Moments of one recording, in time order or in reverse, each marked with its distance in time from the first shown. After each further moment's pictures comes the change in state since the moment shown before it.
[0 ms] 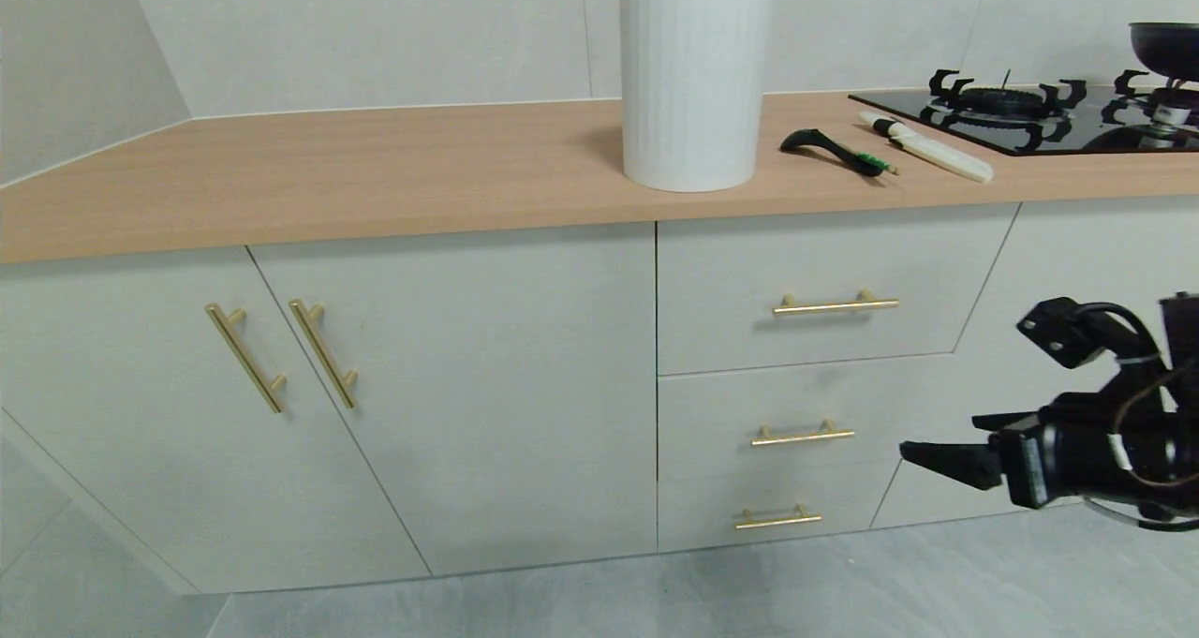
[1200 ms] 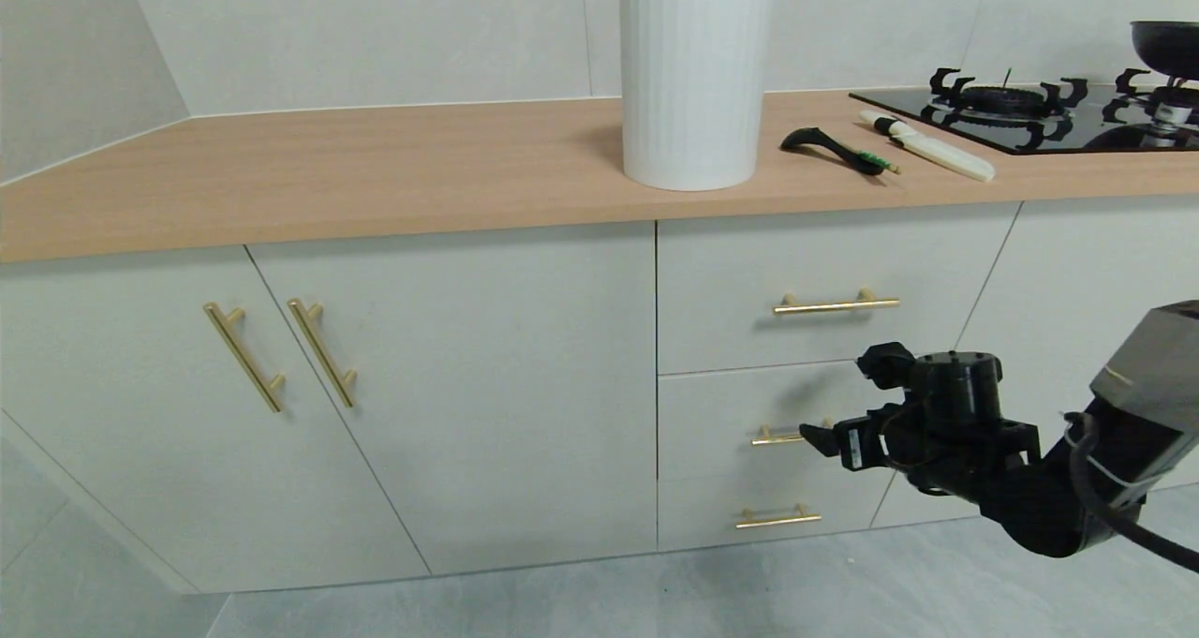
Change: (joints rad) left arm 0.000 0.000 0.000 0.000 0.000 0.000; right arm 0.030 0.702 -0.071 -0.733 -0.214 0.046
